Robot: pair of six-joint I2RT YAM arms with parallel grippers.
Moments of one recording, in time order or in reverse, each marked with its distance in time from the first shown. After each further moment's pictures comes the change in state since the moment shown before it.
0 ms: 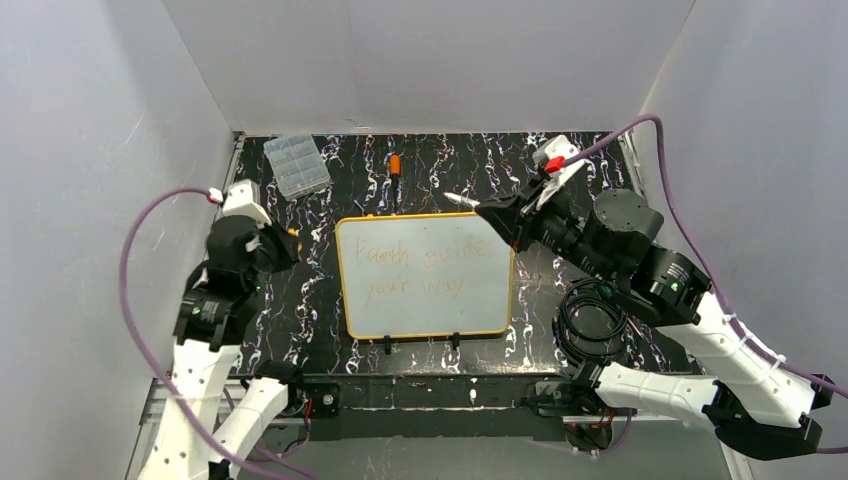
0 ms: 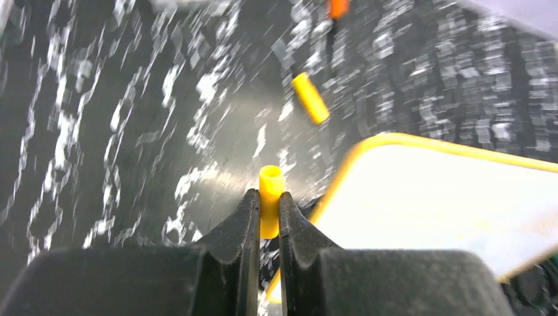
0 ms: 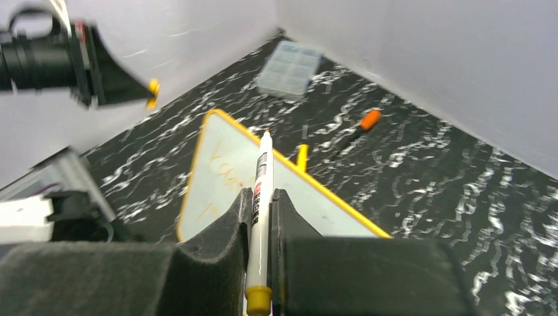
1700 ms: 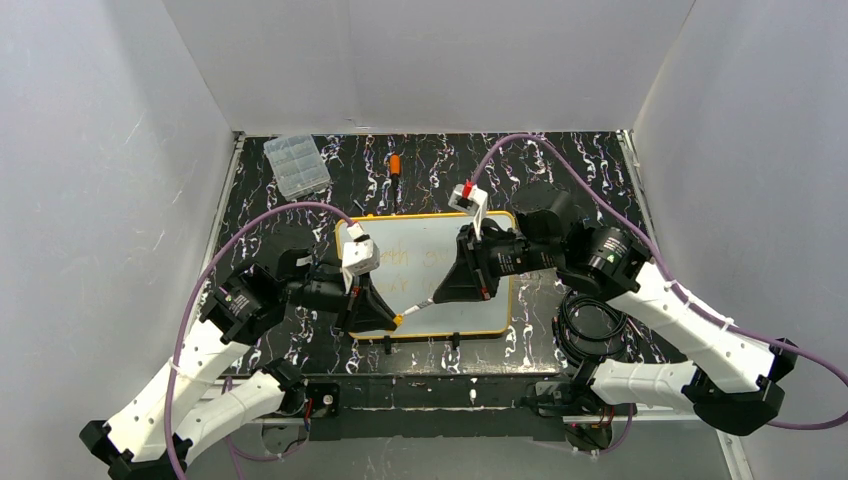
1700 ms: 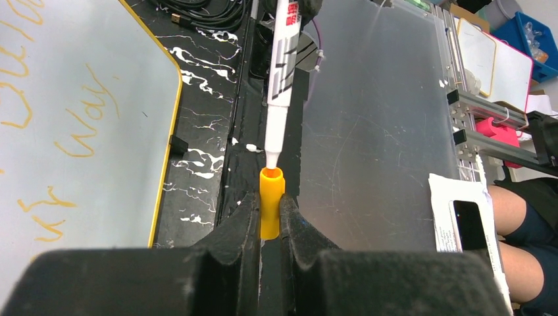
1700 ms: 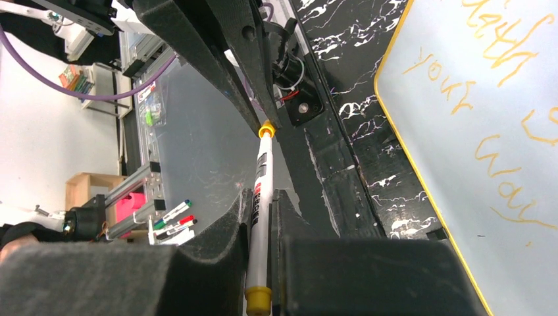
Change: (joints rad) left arm -0.478 0.047 0.016 0.082 1.048 0.480; right arm 0.000 0.182 0.018 -0.245 -0.717 0.313
